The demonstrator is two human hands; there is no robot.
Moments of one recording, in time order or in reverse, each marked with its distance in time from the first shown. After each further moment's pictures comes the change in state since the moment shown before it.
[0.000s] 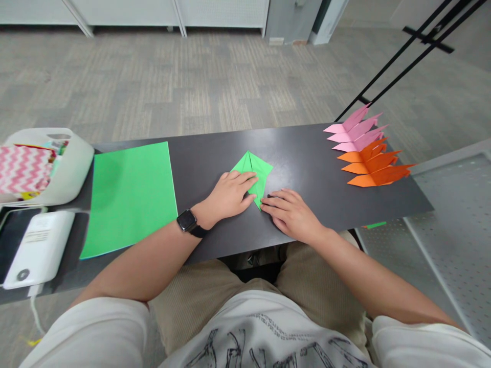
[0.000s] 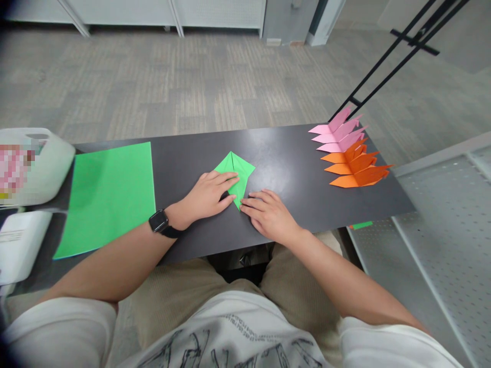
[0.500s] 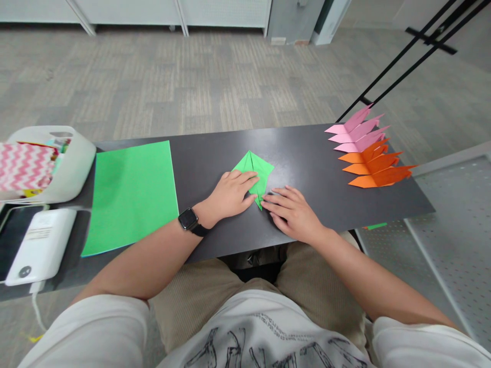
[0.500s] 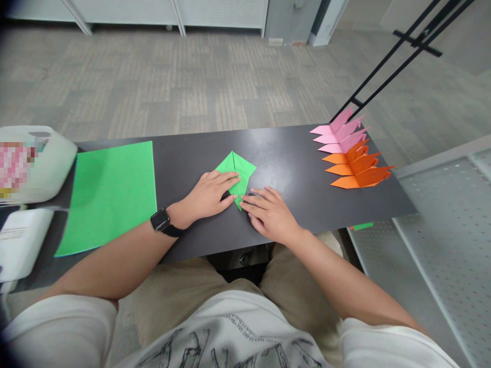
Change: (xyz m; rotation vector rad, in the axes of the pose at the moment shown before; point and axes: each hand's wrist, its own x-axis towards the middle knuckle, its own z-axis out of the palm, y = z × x) left_hand -0.001 -0.001 0.003 -0.026 0.018 0.001; right_hand -0.001 -0.002 -0.002 0.045 0.061 0.053
